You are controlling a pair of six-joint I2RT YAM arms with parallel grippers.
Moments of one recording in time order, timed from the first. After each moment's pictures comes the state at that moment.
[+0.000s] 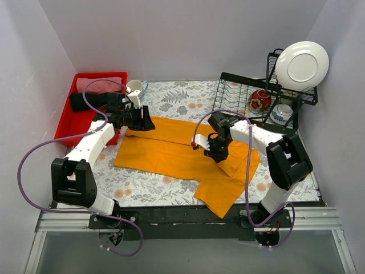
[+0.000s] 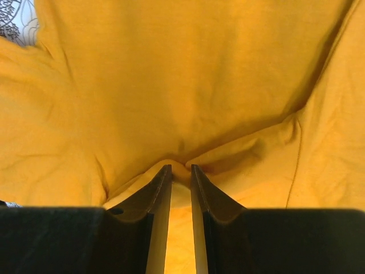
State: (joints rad) left arm -0.16 1.47 1.14 -0.46 0.50 -0.11; right arm 0.58 1.71 1.15 -0.87 -0.35 -0.97
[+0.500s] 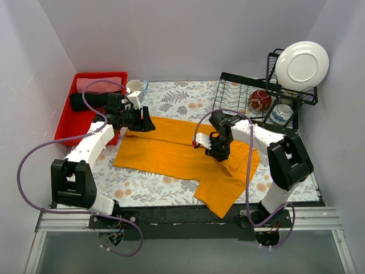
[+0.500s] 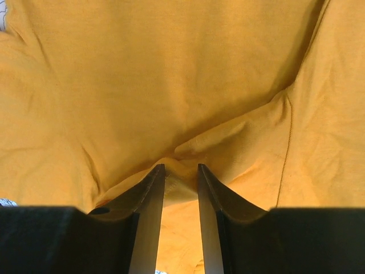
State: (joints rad) left arm -0.15 1.46 1.12 -0.45 0.51 -0.11; right arm 0.57 1.71 1.15 -0.87 -0.29 -0.95
